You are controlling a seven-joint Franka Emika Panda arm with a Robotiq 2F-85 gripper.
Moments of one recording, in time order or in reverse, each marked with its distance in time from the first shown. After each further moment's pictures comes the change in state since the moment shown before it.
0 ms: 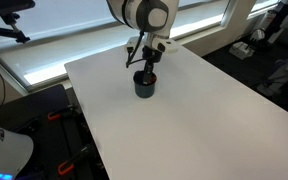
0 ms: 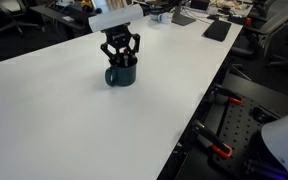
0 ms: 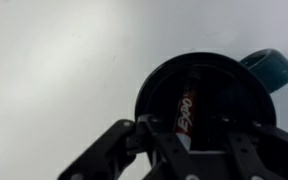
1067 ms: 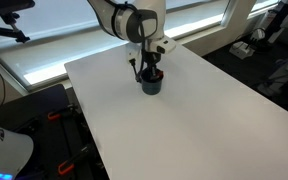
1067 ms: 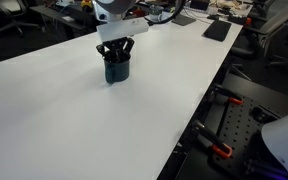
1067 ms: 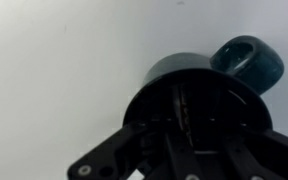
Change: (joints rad) arm 0.016 -0.021 -0.011 -0.136 -0.102 0.393 -0.119
